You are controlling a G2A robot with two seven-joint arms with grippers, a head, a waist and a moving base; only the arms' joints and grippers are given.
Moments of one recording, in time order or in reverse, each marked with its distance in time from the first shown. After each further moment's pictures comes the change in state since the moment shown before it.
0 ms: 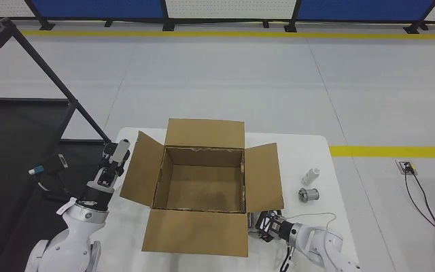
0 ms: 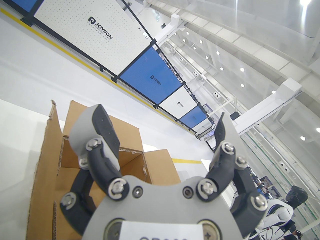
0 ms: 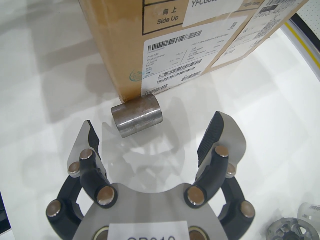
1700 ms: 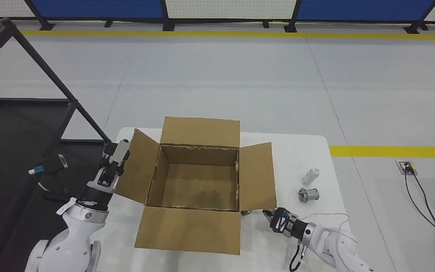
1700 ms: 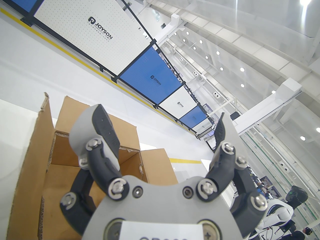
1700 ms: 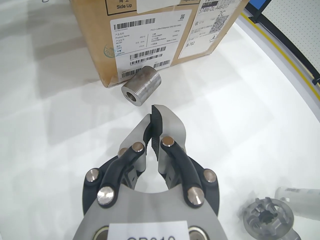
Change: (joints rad) left arm 0.000 0.000 0.000 0.000 0.000 0.000 0.000; right arm -0.038 0.045 0.077 0.006 -0.038 -0.004 -0.181
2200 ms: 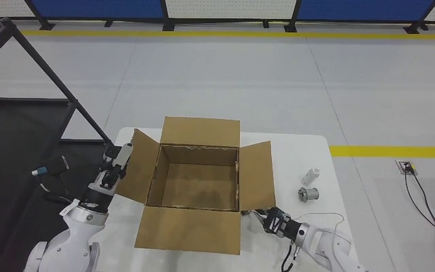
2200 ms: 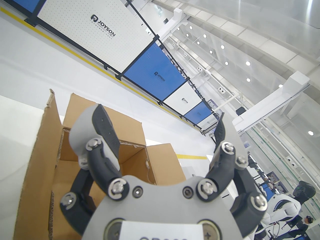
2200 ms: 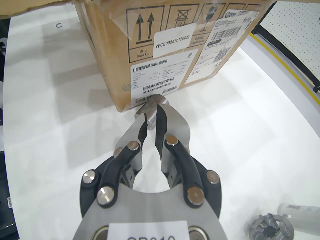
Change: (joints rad) left arm 0.018 0.003 -0.016 0.010 0.052 -0.017 -0.037; right arm -0.015 -0.010 -0.036 -0.093 0.078 0.029 0.049
